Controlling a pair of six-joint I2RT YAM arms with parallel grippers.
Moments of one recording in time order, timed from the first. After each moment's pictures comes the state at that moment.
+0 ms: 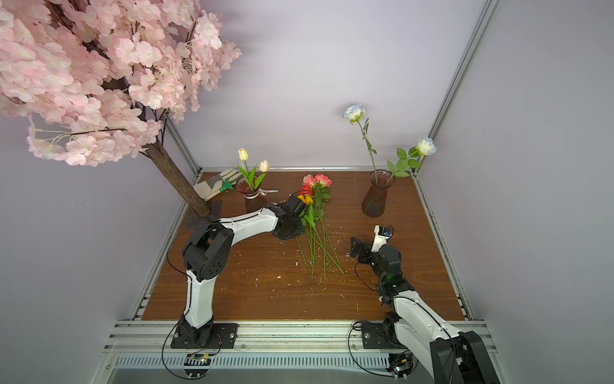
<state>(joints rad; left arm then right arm) -0.66 2.06 1.44 -0.58 -0.09 -0.92 0.25 0.92 0.14 0.41 -0.03 0.48</state>
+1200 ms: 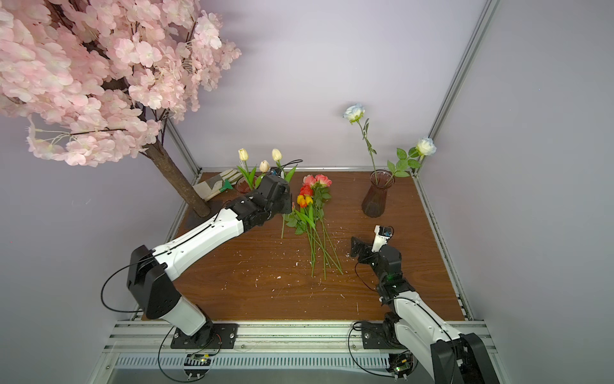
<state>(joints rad) -0.69 1.57 1.42 -0.47 -0.36 -0.42 0.25 0.91 0.14 0.40 -0.02 0.48</state>
